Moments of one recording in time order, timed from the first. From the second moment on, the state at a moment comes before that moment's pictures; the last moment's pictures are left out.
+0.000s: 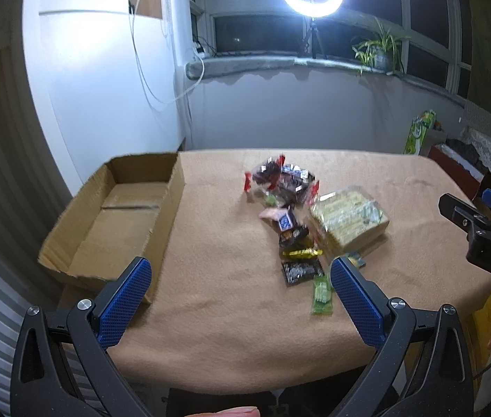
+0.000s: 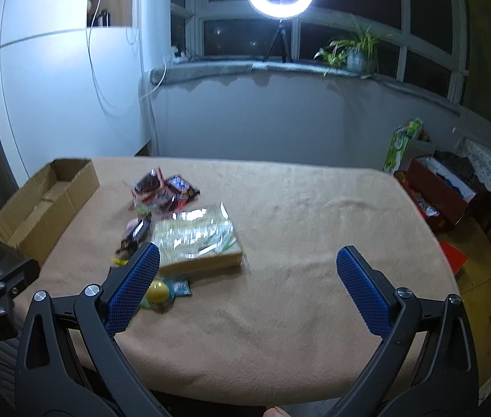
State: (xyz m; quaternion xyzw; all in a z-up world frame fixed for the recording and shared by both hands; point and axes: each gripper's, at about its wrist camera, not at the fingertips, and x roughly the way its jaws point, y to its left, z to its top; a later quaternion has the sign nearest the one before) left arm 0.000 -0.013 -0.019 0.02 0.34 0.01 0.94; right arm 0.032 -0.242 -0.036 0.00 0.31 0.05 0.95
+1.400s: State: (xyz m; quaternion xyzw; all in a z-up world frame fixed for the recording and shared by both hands) left arm 0.014 -0.010 -0.121 0.02 0.36 -0.15 0.92; right arm 0.068 -0.178 -0.135 -0.04 0.33 0.24 0.91
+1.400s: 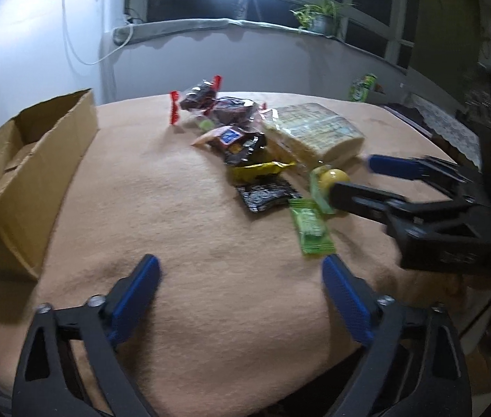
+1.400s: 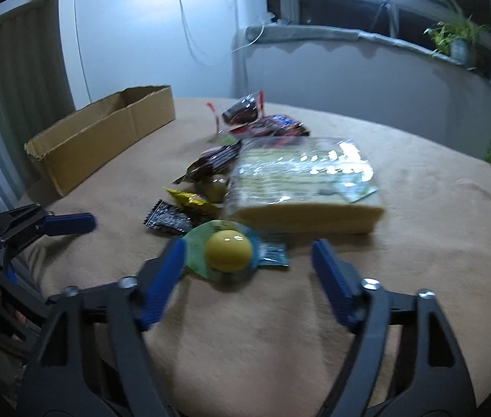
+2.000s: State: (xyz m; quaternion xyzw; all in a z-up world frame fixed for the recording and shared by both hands) left arm 0.034 -0.063 -0.115 0.04 0.39 -0.19 0.90; right arm 0.055 -0.229 -0.143 0.02 0.33 0.23 0.91
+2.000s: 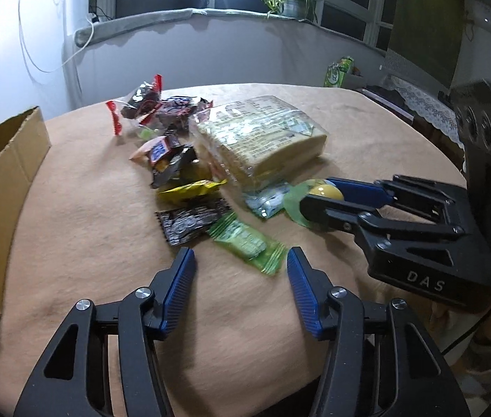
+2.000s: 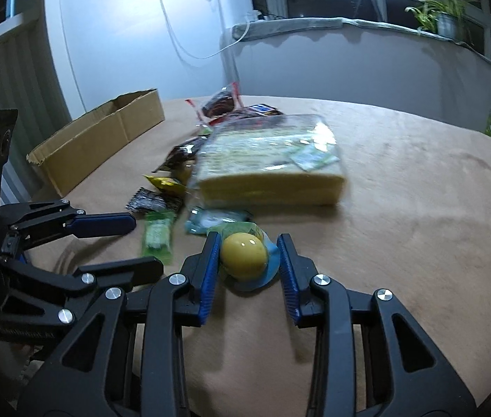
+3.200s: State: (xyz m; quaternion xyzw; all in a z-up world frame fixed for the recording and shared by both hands) left arm 0.012 -0.012 -0.073 -0.02 0.33 -0.15 0.93; right arm 0.039 -0.216 -0.096 0.00 0.28 0.24 0.93
